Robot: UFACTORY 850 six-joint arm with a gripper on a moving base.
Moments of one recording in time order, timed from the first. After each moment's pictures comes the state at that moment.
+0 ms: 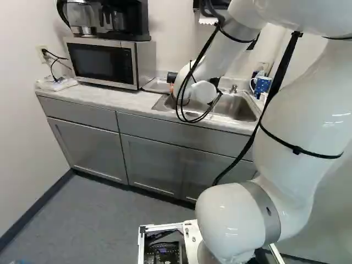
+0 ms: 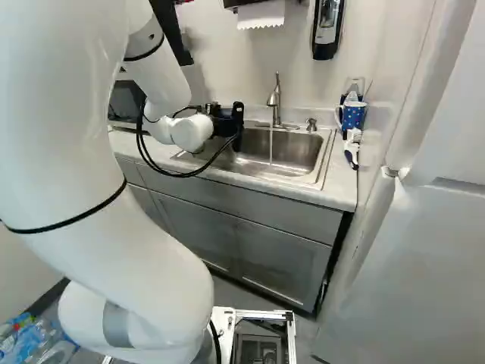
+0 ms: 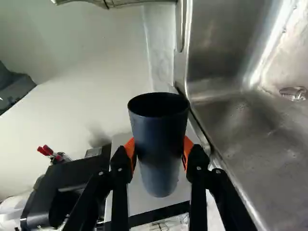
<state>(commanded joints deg) 3.1 -2.5 -39.5 0.6 45.0 94.5</state>
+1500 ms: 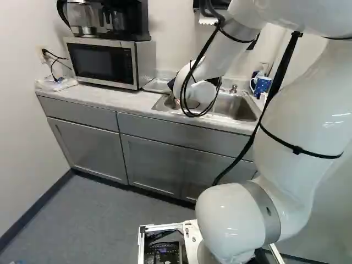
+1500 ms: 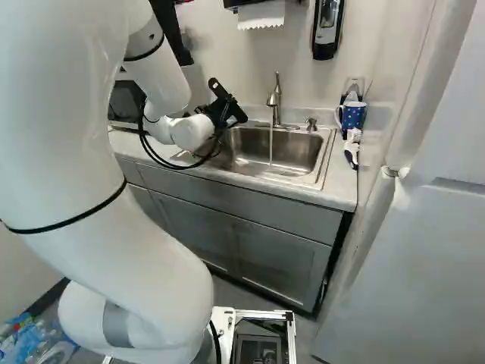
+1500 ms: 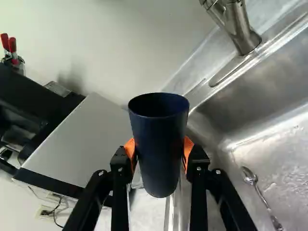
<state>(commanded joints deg) 3.1 -2.5 -39.5 0.6 45.0 49.3</state>
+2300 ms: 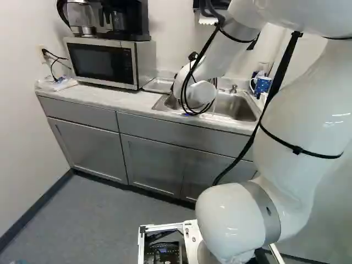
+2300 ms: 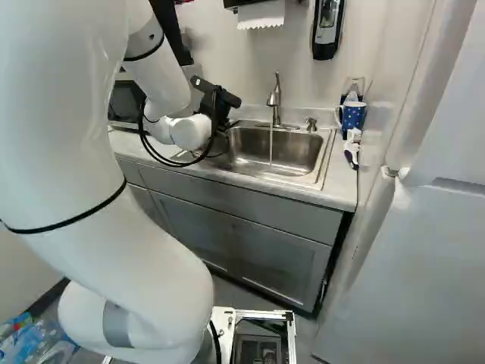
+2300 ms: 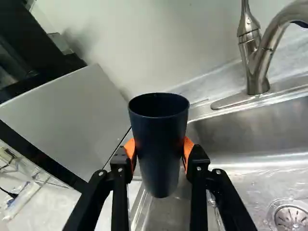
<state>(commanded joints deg) 3.1 -2.5 -39.5 0.6 45.0 25.2</state>
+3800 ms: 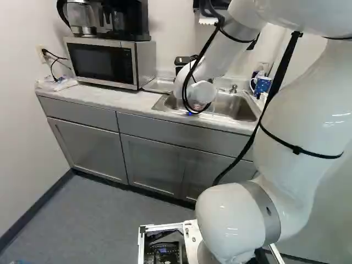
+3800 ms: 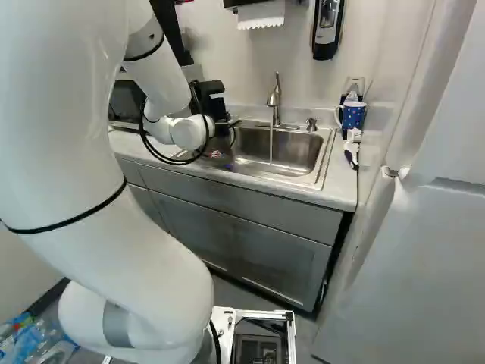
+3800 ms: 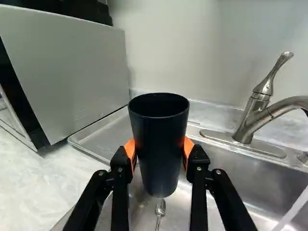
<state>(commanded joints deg) 3.1 -2.5 -39.5 0.6 45.0 -3.7</state>
